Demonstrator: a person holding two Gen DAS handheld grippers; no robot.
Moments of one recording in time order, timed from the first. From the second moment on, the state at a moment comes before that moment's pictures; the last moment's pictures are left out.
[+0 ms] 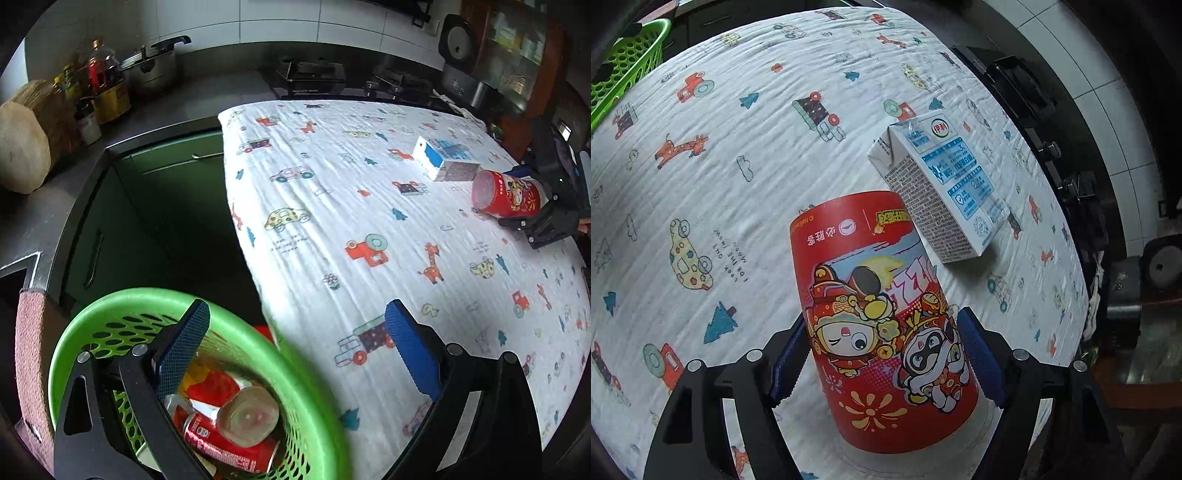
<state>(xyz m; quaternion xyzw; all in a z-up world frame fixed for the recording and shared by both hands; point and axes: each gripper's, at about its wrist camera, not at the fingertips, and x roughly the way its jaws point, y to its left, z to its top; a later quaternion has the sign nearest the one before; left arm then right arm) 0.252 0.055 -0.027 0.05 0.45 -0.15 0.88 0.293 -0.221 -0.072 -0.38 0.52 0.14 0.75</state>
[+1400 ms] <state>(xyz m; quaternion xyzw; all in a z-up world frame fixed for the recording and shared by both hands) 0.431 -0.257 -0.069 0.30 0.41 -0.41 0.76 0.225 -0.341 -0.068 -0.14 0.53 0.14 0.82</state>
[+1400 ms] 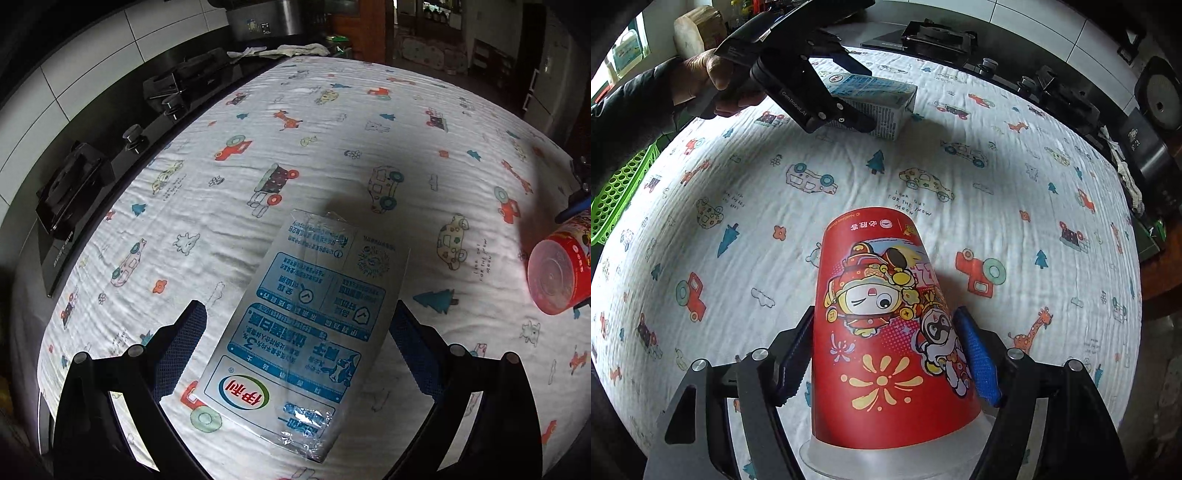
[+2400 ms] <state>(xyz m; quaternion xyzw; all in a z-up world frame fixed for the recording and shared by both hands) 0.340 -0.154 -0.035 0.18 0.42 -0.30 0.84 0.201 -0.275 -0.050 -0.16 0.51 0.16 0.83</state>
